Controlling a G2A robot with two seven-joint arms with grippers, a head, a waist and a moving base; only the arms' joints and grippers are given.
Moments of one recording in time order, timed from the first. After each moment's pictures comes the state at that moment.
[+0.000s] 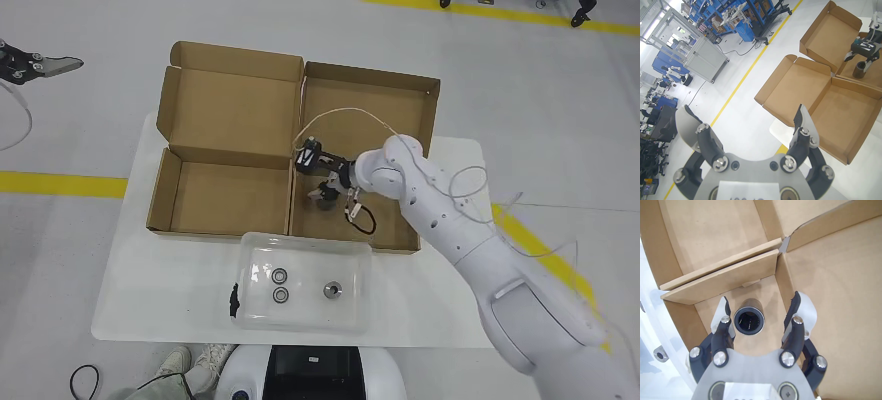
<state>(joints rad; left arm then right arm) 0.60 -0.17 -1.14 -1.49 0.83 -0.81 -0.08 -0.48 -1.46 0.62 -0.97 -0.94 -0.62 0.76</state>
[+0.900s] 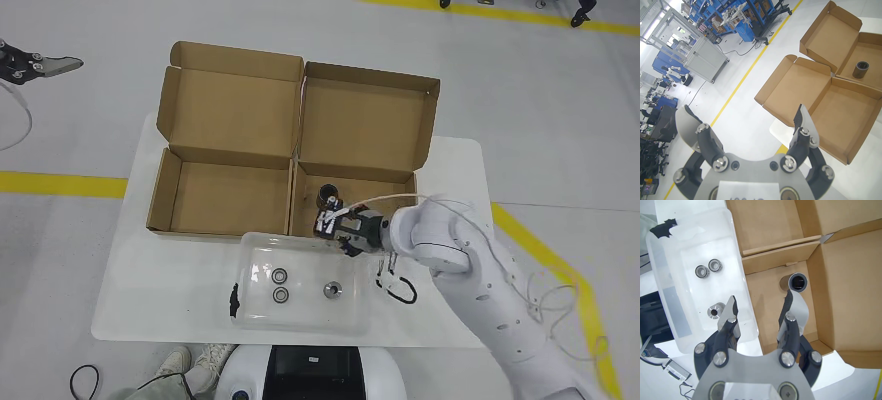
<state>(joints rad) 0.60 -0.17 -1.14 -1.49 0.83 -0.81 -0.08 -1.01 -1.23 0.96 -1.86 -0.93 -0.63 1.19</state>
